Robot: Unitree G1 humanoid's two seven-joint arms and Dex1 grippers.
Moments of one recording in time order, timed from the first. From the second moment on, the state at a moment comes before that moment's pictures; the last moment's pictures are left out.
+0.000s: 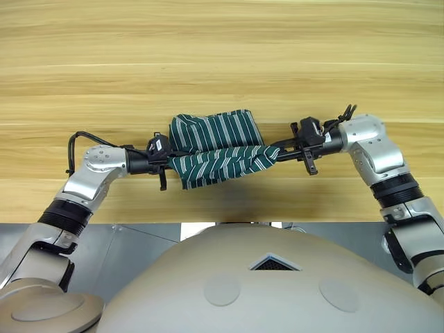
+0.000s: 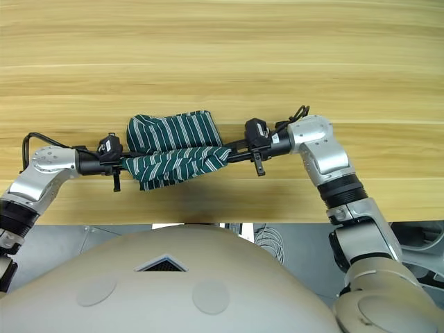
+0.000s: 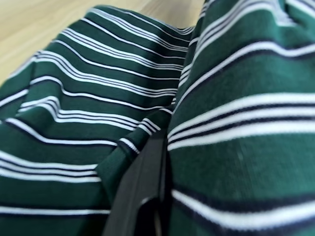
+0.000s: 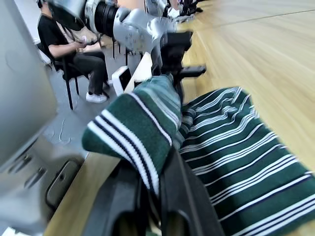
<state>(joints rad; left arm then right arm) 0.04 0.82 -0.44 0.16 -0.50 -0.03 -1.07 -0.21 -0.58 0.39 0.21 0.51 0.05 1.46</state>
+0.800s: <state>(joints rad) 0.08 0.62 -0.17 0.26 -0.46 0.15 -1.09 -0.38 -0.33 0.27 0.70 0.30 0.07 1.34</state>
